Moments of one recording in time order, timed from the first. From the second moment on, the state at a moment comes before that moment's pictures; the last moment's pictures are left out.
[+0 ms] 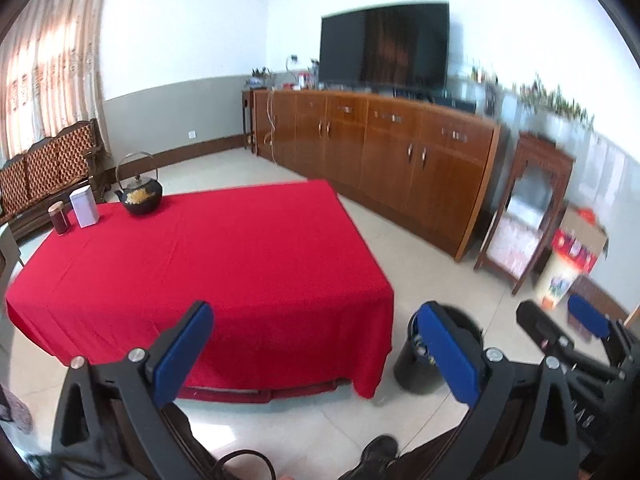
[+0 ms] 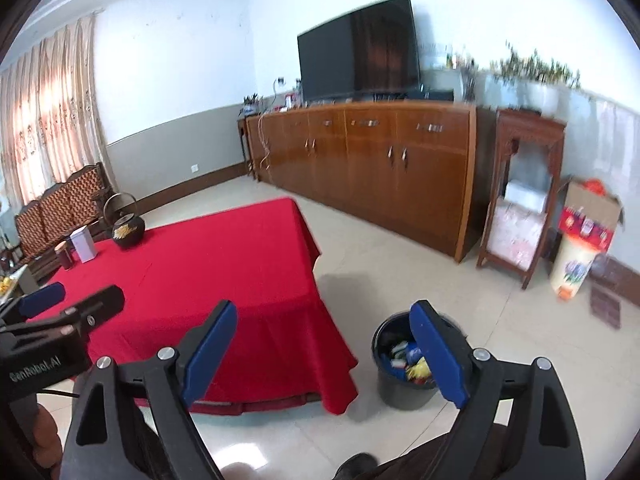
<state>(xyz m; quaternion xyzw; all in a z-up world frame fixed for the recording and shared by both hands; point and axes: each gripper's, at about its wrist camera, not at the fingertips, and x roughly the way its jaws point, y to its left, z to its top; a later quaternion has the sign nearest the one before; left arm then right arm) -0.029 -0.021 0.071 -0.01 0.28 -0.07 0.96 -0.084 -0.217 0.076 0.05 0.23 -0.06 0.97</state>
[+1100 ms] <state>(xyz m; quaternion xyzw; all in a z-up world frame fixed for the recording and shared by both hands) -0.025 -0.022 0.054 0.01 0.33 -0.05 0.94 -0.083 -0.216 0.080 0.07 0.24 -0.09 0.97</state>
